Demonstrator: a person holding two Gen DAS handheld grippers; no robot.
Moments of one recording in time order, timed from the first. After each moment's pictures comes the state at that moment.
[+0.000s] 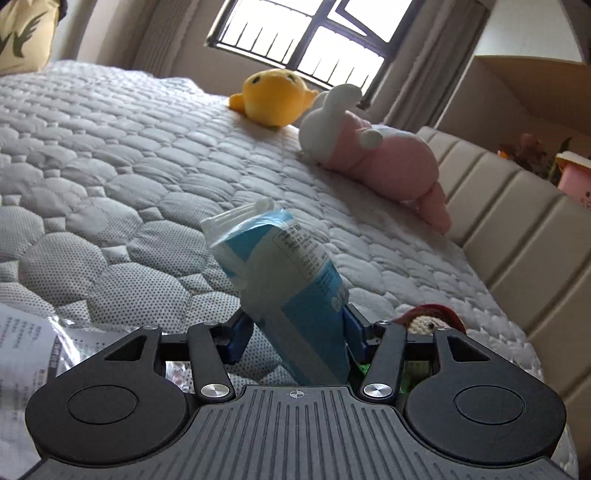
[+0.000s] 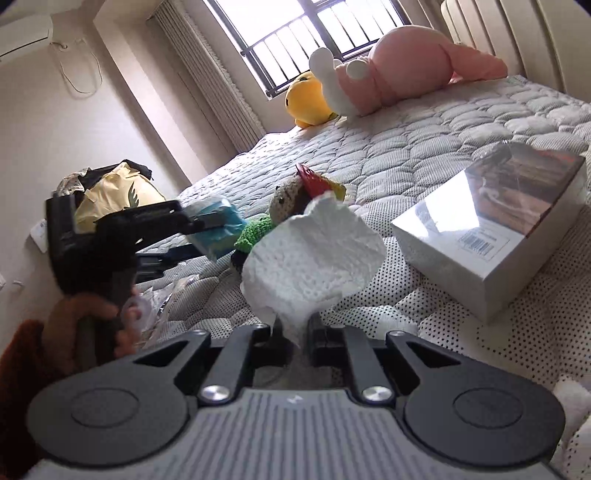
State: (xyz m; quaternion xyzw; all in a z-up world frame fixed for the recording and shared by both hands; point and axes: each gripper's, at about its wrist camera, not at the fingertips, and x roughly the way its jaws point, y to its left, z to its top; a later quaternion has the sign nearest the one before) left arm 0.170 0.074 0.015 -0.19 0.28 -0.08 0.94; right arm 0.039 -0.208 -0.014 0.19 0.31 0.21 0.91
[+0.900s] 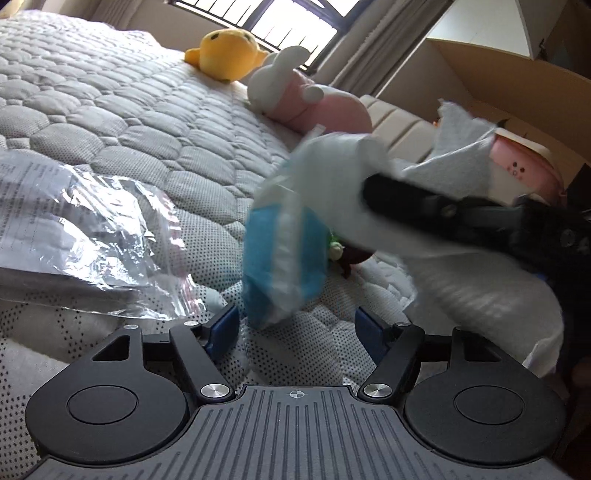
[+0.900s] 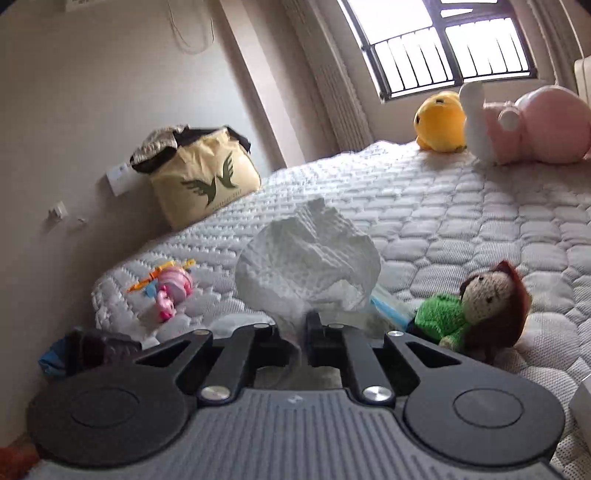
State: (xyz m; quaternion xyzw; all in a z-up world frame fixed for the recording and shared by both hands) left arm 0.092 0.087 -0.022 -0.24 0.31 -0.20 0.90; right arm 0.070 -0.092 0.057 0.08 0.29 0.35 0.89
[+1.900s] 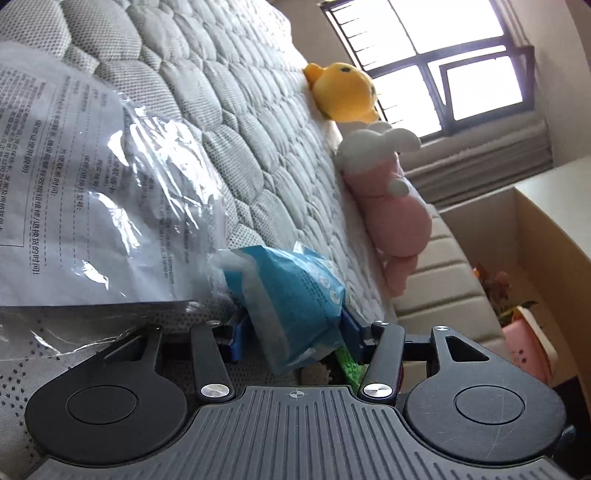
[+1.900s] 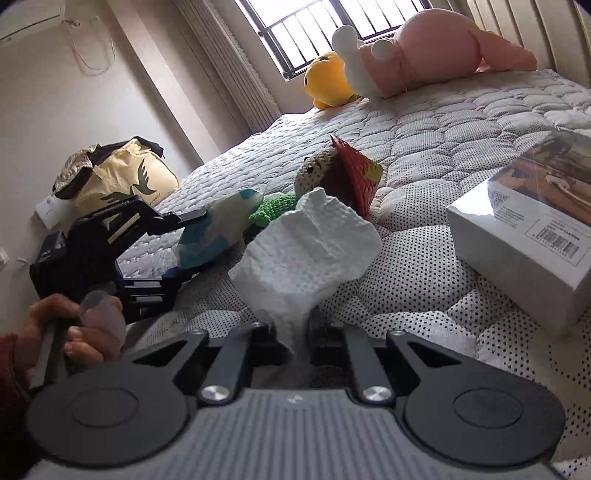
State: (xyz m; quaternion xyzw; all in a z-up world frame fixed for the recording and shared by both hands) left arm 0.157 0.140 -0.040 -0.48 0.29 -0.11 0.82; right arm 0.063 -0.187 -0.029 0.19 0.32 0.24 0.89
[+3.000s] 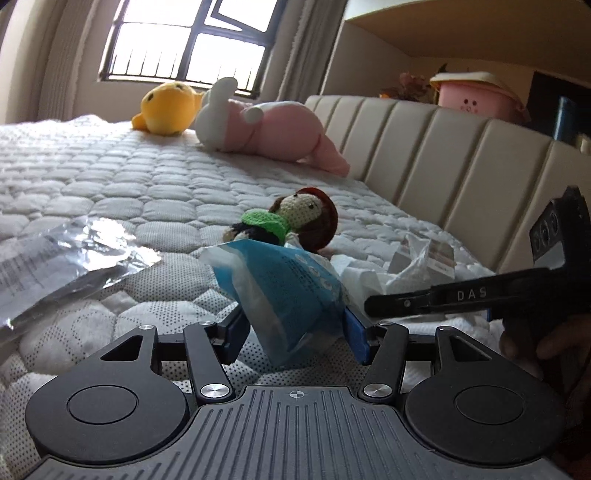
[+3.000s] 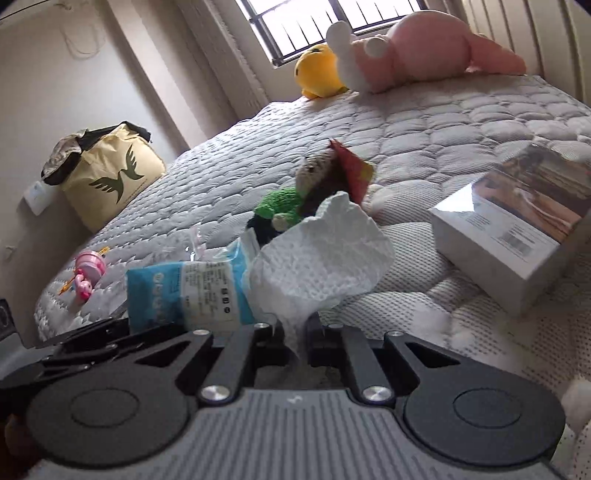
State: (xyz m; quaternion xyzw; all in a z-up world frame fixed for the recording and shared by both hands) left arm 0.043 0.045 -0.005 -0.05 0.24 -0.22 0.94; right arm 0.049 -0.193 -0.008 0.15 0.35 0.21 0.90
